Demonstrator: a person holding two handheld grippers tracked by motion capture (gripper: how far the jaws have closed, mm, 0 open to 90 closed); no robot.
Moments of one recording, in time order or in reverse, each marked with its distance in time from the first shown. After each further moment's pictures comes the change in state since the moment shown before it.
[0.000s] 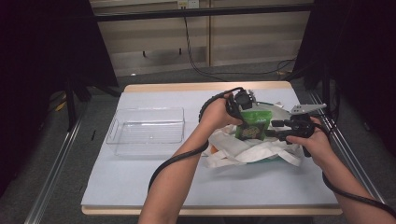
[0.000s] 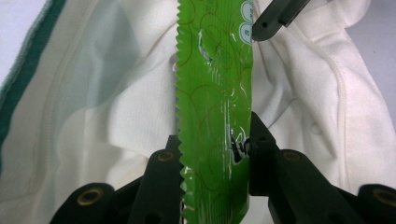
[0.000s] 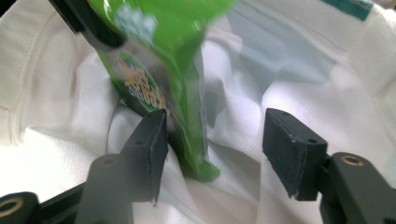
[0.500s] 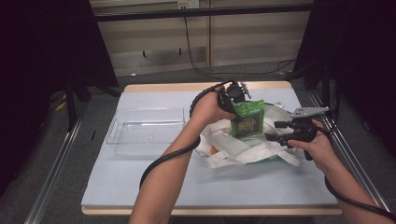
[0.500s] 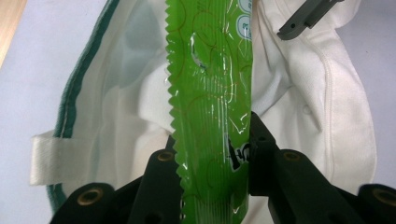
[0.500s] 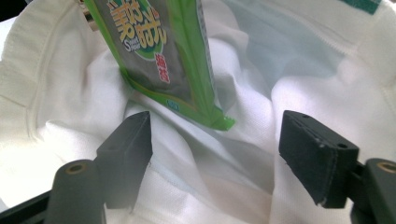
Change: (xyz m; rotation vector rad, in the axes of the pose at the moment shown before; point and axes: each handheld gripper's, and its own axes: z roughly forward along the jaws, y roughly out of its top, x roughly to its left) left arm 0.000 -0.009 -0.034 -0.013 0.036 -0.032; right arm 0.010 -0.004 -0.008 -0.012 -0.004 0.004
